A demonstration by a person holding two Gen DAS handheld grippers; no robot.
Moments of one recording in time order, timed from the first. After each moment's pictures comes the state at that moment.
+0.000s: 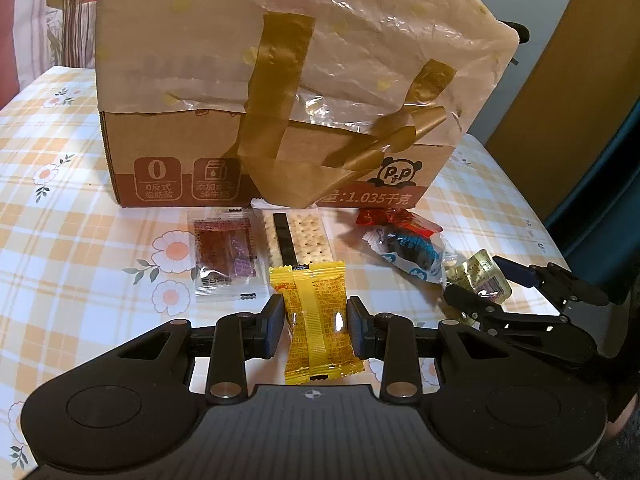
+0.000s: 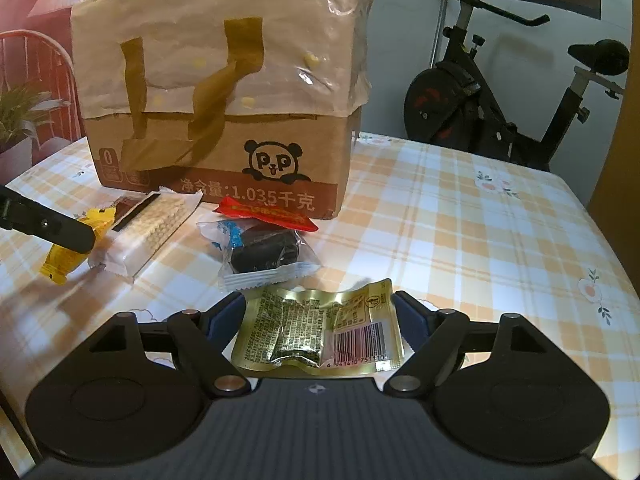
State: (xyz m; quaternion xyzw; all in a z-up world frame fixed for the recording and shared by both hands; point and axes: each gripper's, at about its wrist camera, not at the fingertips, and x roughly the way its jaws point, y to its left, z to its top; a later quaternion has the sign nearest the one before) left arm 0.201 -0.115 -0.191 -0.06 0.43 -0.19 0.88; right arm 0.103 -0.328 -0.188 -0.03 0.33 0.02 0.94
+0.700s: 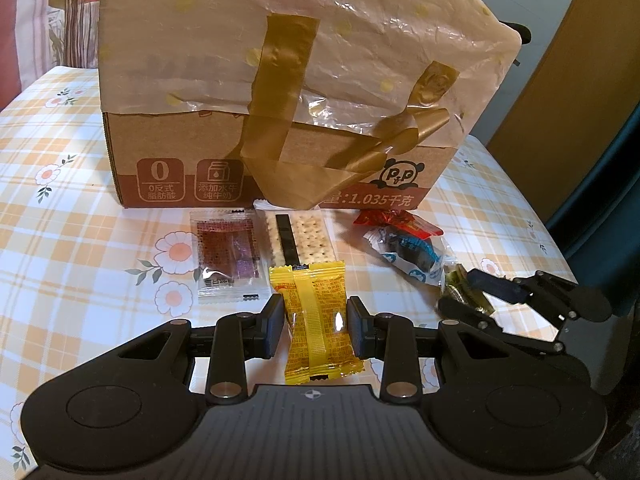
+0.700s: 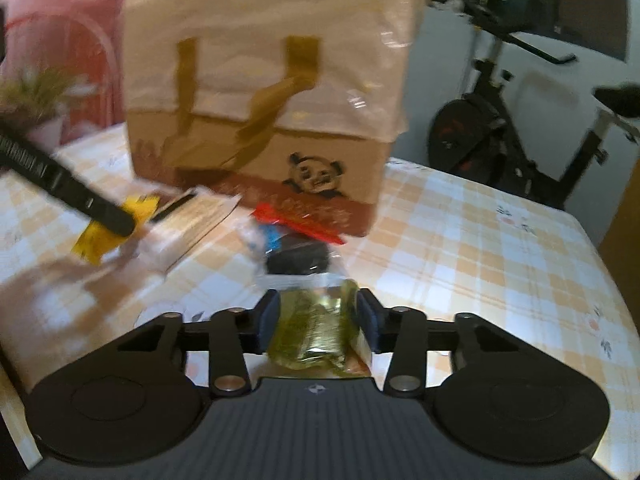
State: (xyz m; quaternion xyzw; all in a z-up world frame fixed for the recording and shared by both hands) left arm 0.201 -0.113 -0.190 -0.06 0.43 -0.19 0.88; right arm 0.092 -0.307 -0.188 -0.09 0.31 0.06 0.95
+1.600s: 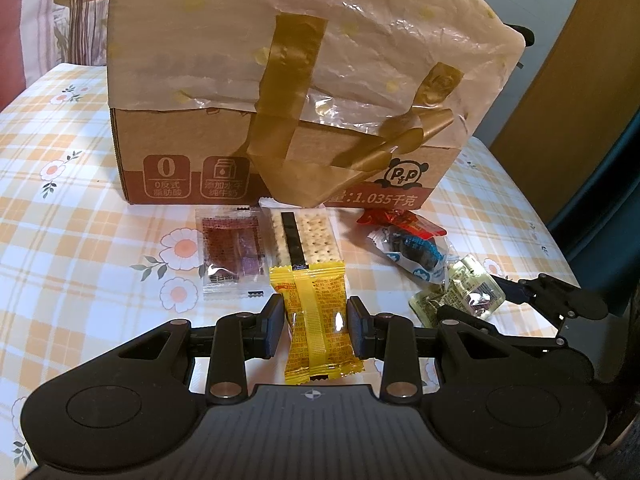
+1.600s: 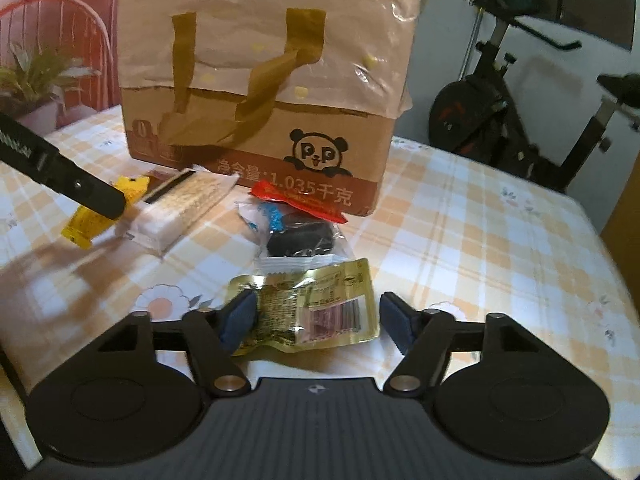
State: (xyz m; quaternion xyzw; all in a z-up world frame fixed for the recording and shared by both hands) left arm 0.199 -0.111 -0.190 -0.07 0.42 -0.19 0.88; right arm 0.099 -0.312 -0.193 -0.07 0.34 0.06 0.94
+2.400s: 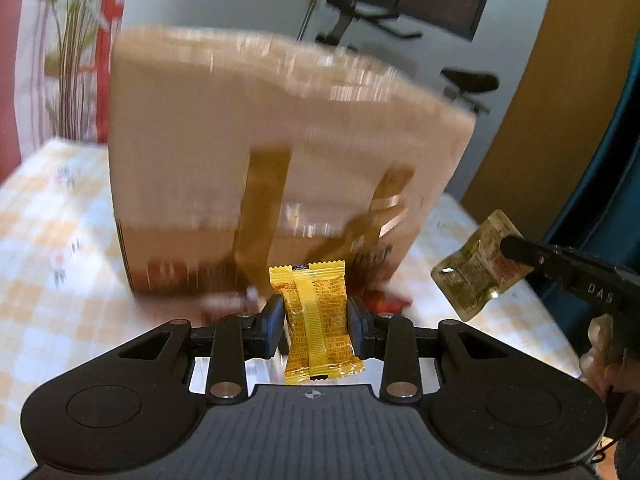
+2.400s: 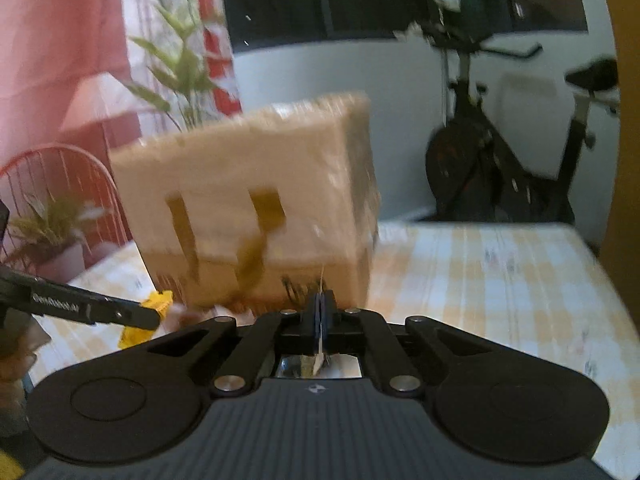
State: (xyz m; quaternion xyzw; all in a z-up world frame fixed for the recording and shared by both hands) left arm 0.189 -0.102 -0.130 -0.06 0.32 -0.21 0.92; right arm 0.084 -0.345 -0.096 0.05 0.23 0.07 0.97
